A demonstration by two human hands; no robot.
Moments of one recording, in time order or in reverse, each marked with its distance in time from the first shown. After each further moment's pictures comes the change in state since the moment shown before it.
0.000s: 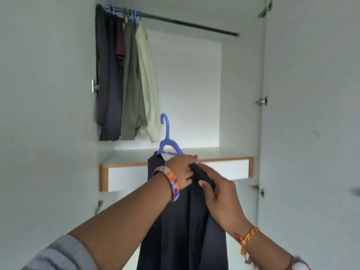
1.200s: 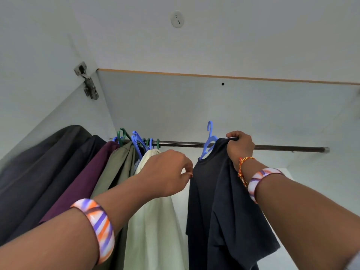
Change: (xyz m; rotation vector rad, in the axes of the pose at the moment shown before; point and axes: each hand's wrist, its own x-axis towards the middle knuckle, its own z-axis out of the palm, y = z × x) left_hand 0.478 0.606 -0.059 1.815 0.806 1.578; right_hand 0.943 0.096 0.091 0.364 0.701 -0.265
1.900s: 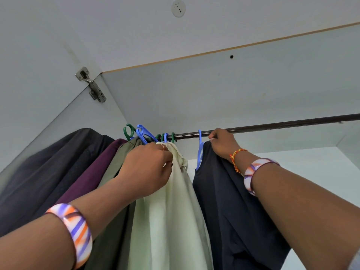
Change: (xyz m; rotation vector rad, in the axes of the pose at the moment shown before) left_hand -0.009 -0.042 0.031 0.386 0.164 -0.018; right_hand 0.005 0.048 0.076 -0.141 -0.462 -0.190
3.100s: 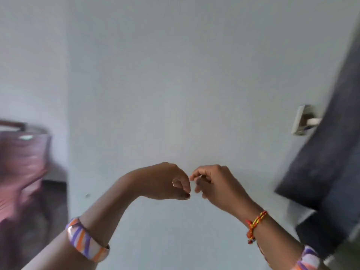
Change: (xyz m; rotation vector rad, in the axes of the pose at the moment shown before) left_hand -0.351 -0.019 -0.419 0.192 -1.482 -1.218; right_hand -0.531 -0.357 0.113 1.078 -1.291 -0.349
